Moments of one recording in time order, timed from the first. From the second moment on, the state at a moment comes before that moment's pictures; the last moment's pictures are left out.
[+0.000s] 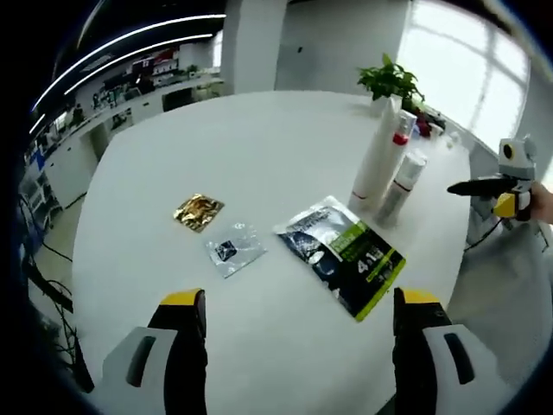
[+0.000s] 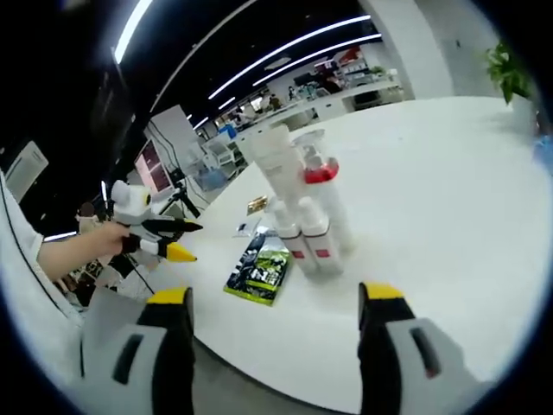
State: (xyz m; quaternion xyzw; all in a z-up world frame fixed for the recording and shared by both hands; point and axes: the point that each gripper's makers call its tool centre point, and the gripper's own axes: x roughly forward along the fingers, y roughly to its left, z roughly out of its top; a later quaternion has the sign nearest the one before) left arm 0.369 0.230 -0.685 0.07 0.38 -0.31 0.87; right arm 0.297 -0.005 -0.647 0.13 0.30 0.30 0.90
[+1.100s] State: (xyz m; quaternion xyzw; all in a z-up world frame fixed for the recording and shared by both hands) left arm 0.466 0.237 -0.749 0.29 0.44 -0.44 0.73; right arm 0.303 -0.016 -0.660 0.14 0.32 0.27 0.90
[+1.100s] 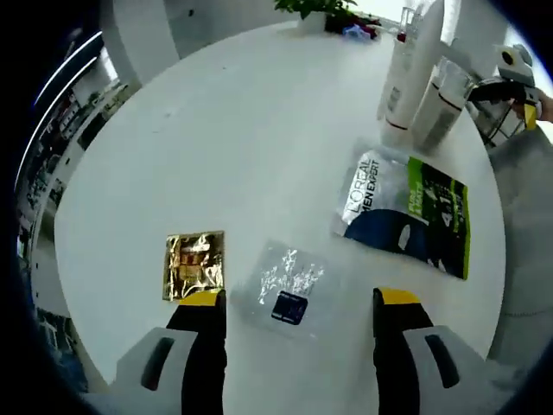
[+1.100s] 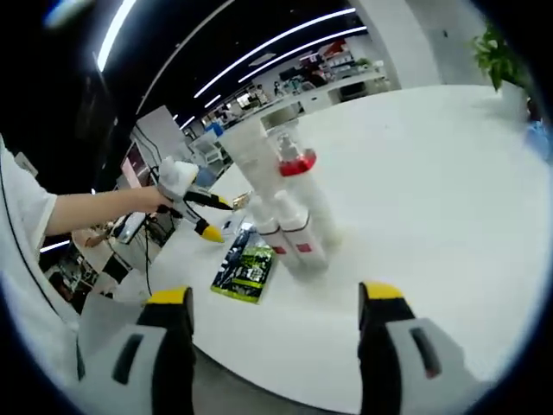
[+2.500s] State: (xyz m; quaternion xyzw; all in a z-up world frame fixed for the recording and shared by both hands) left arm 0.407 0.230 -0.718 0.33 0.44 -0.52 0.65; right arm 0.297 -0.015 -0.645 0.14 0.30 0.28 0.90
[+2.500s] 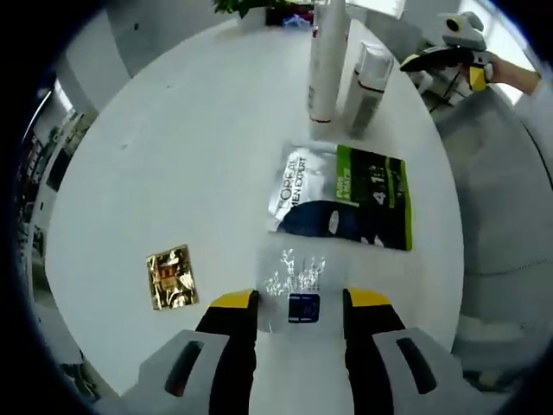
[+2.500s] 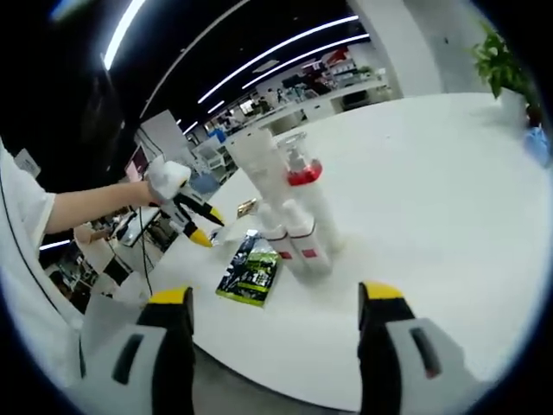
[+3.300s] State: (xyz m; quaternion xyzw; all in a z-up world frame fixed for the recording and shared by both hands) left arm 0.328 0.227 -0.734 0.36 0.44 -0.55 0.61; right arm 0.289 -0.012 -0.640 0.13 0.29 0.29 0.90
